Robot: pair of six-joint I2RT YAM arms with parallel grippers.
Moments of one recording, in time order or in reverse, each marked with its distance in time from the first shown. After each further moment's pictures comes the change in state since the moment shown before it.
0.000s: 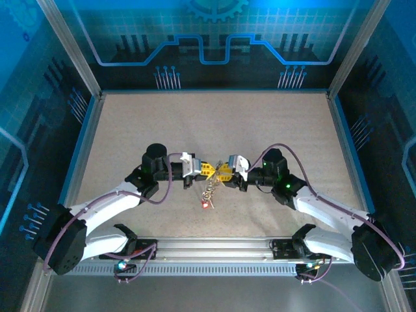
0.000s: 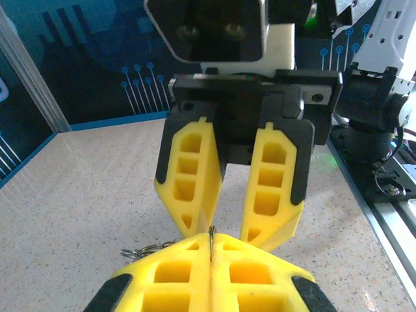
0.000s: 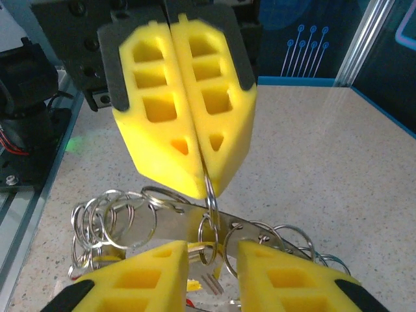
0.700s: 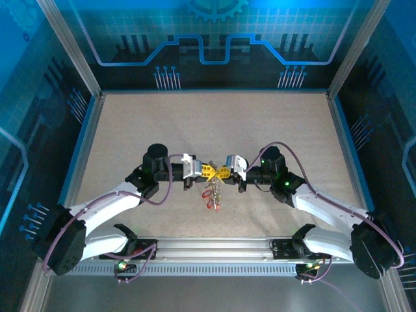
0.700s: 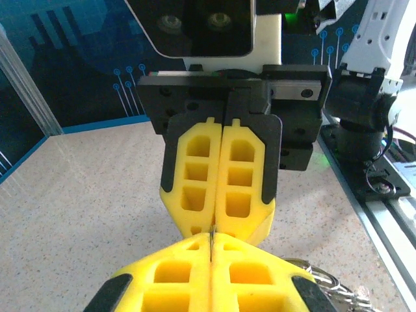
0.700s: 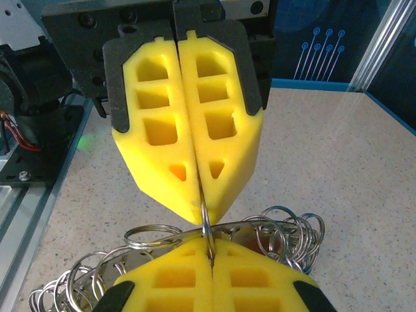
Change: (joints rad) left arm -0.013 -0.005 0.009 -0.050 0.005 0.043; right arm 0.008 0.006 0.038 -0.058 -0.023 -0.046
